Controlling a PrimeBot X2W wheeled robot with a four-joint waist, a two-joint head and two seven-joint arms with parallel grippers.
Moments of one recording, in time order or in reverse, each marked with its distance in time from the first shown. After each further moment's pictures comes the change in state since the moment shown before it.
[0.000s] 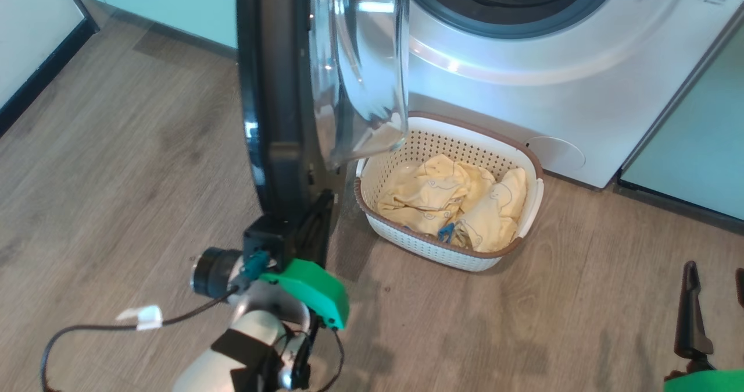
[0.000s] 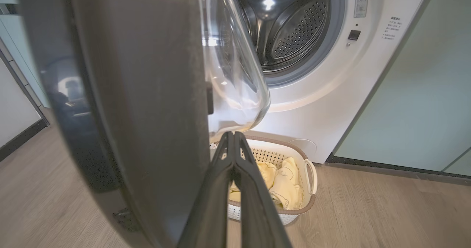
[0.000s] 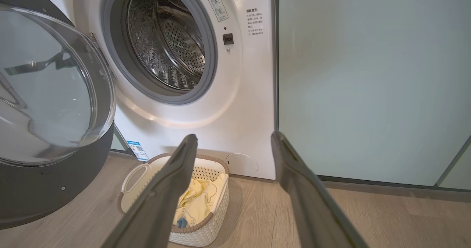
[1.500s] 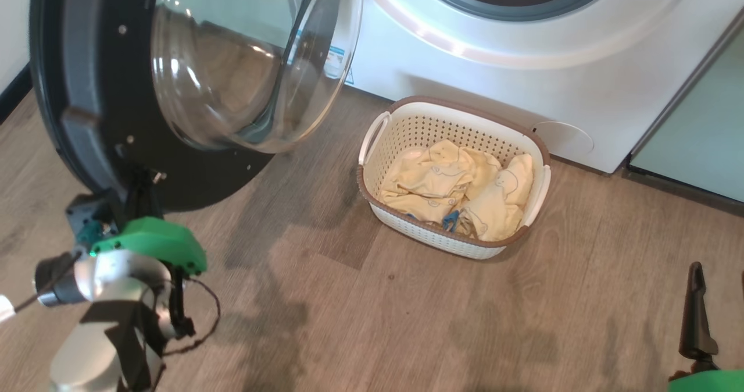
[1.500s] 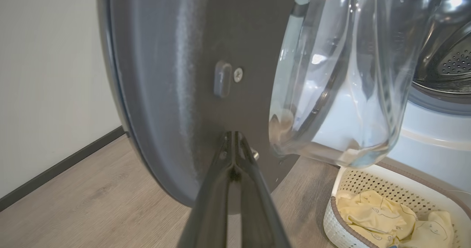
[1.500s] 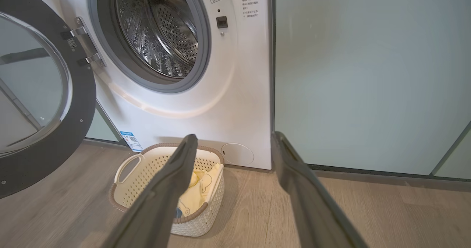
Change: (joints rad) left arm -0.003 0.148 0.317 0.172 -0.122 0.100 -0.066; right arm -0.001 0.000 -0.012 0.006 -0.012 0.000 0.000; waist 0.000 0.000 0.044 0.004
